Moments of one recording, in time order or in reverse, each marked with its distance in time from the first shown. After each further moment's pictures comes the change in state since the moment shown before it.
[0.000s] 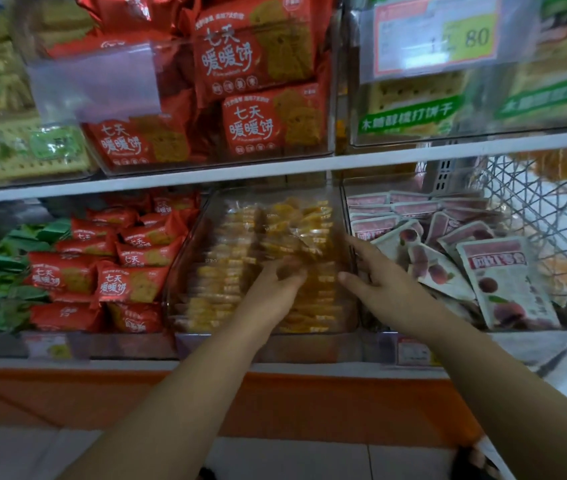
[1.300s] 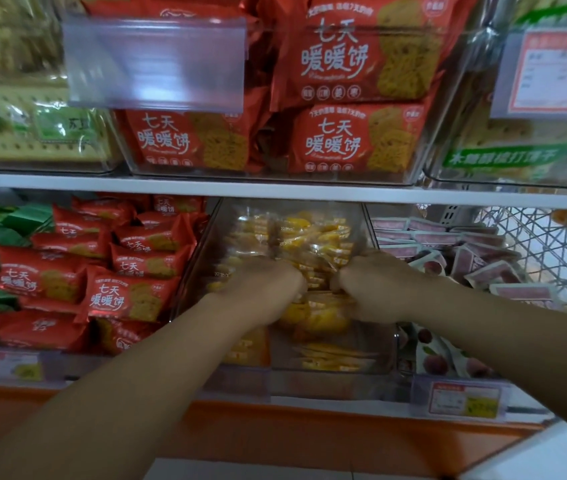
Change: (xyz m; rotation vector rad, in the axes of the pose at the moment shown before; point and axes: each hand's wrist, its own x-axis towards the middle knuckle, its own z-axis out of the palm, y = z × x) left_hand 0.053 0.017 -0.061 1.320 -0.148 0.579; right_hand 0.083 -0.043 0.010 -1.228 -0.394 -0.271
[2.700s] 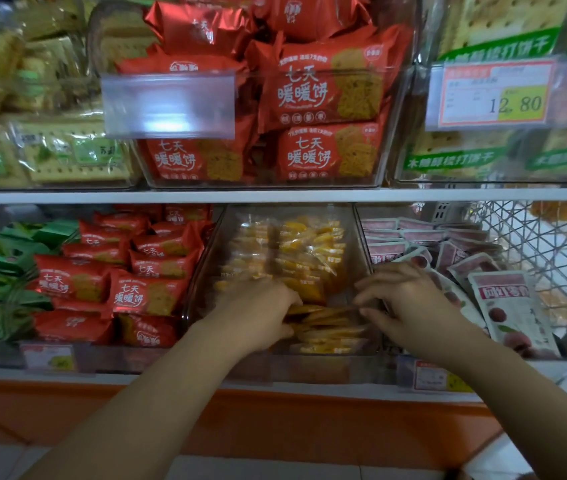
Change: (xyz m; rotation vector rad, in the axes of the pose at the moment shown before) left_hand -0.054 0.022 -0.010 -0.003 0.015 0.011; right_hand -0.083 -0.012 0.022 0.466 0.462 0.187
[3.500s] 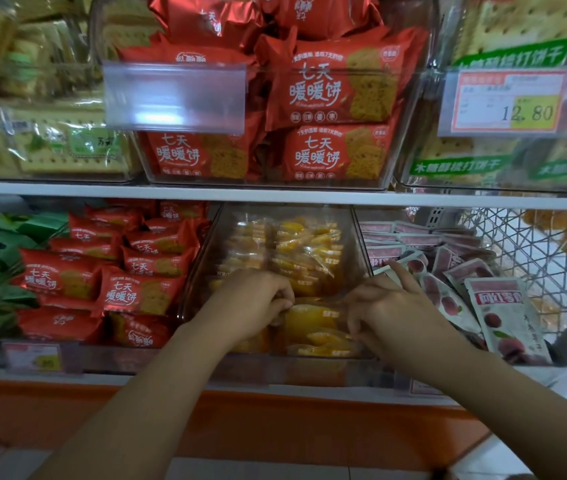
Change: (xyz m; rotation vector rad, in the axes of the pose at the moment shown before) left_hand 0.006 -0.019 0.013 -0.437 0.138 -0.031; right_hand -0.001 -0.027 0.004 -0.318 -0.055 -0.135
